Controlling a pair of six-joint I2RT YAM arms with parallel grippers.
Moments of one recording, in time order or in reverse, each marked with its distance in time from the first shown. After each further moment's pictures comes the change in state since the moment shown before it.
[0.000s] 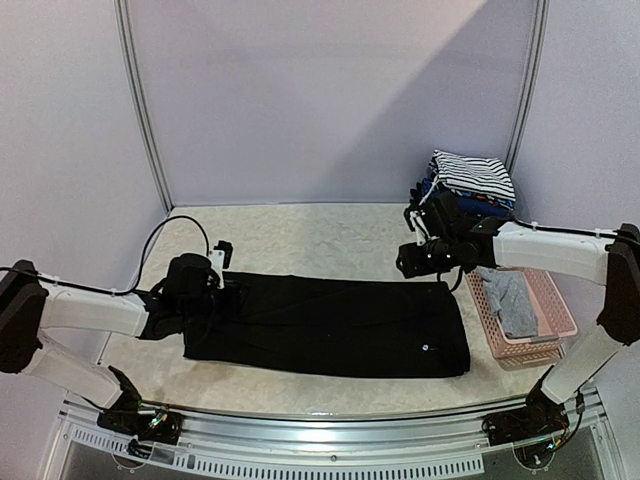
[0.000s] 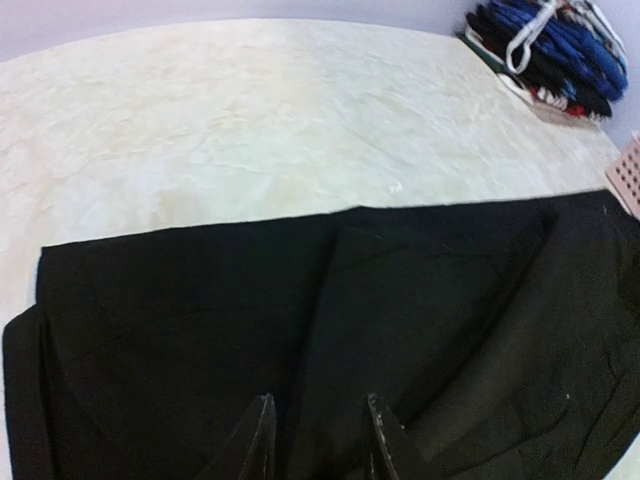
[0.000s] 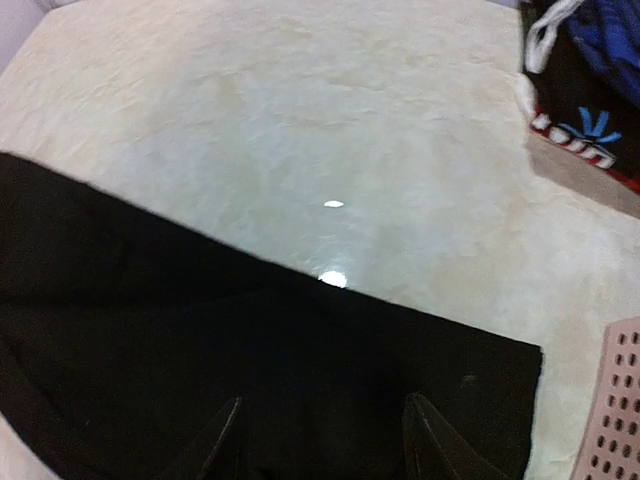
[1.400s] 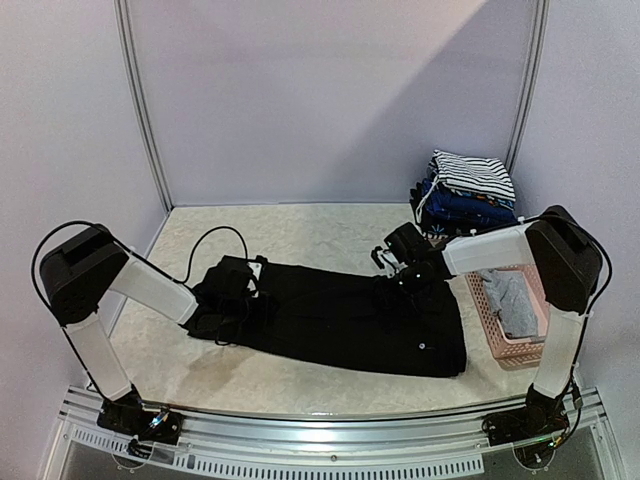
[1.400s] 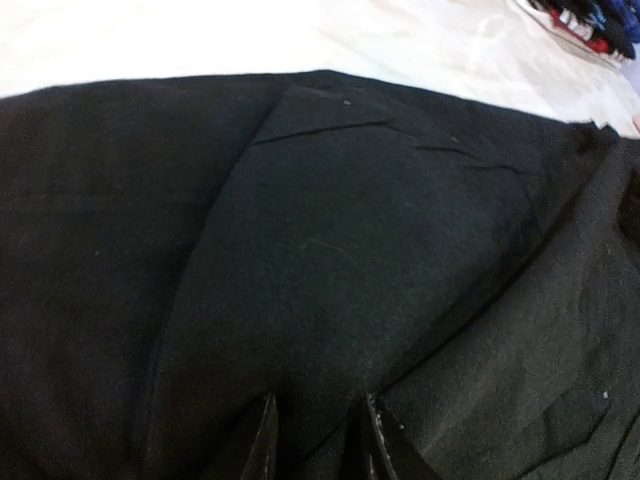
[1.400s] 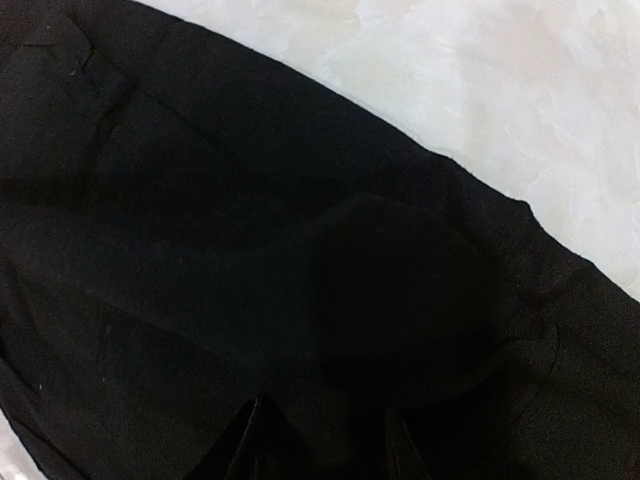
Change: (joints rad) left arm -0.053 0.438 0.174 0.106 0.070 -0.047; right arm 0.020 0.348 0.045 0.093 -0.291 -0.028
